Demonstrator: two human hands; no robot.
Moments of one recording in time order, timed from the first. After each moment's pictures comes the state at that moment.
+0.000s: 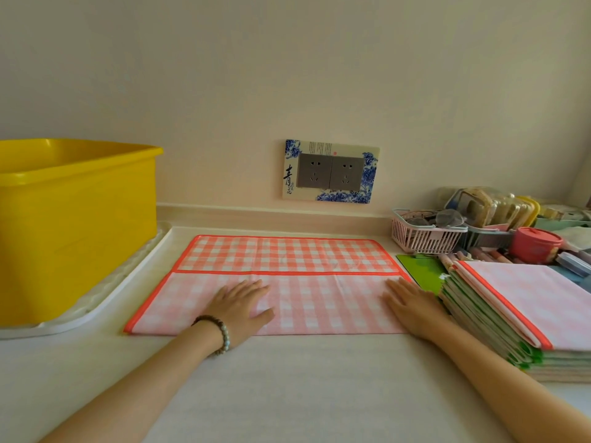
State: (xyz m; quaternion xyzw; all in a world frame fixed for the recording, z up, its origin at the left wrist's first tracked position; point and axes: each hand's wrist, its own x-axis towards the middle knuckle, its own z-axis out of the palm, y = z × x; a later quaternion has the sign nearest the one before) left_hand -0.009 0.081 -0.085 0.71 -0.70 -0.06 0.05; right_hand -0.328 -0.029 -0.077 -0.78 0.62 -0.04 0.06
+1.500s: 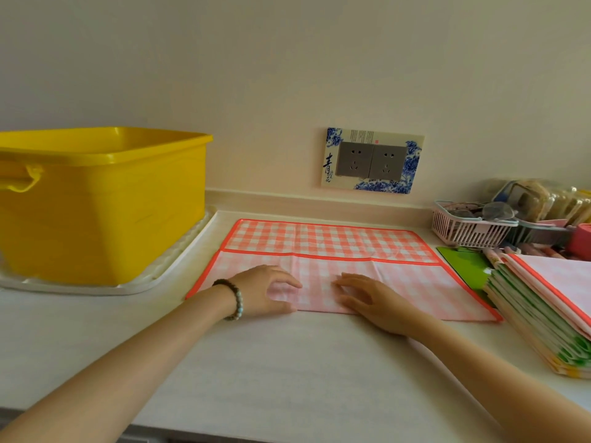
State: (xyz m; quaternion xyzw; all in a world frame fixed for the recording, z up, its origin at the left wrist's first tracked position) left_hand 0.022 0.121 -0.057 0.65 -0.73 -0.17 0.14; right_hand -0.225 0.027 -0.076 -0.90 0.38 -0.11 0.18
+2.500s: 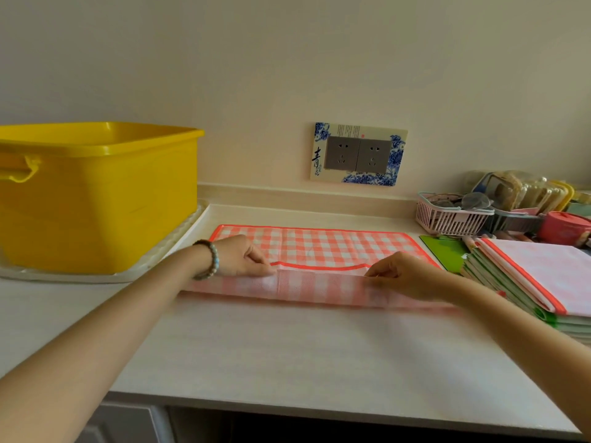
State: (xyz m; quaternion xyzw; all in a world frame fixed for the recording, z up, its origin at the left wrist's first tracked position) left_hand 0.021 0.148 -0.003 0.66 -0.69 -0.25 0.18; right_hand -0.277 0.046 -0.019 -0.89 0.39 -0.08 0.21
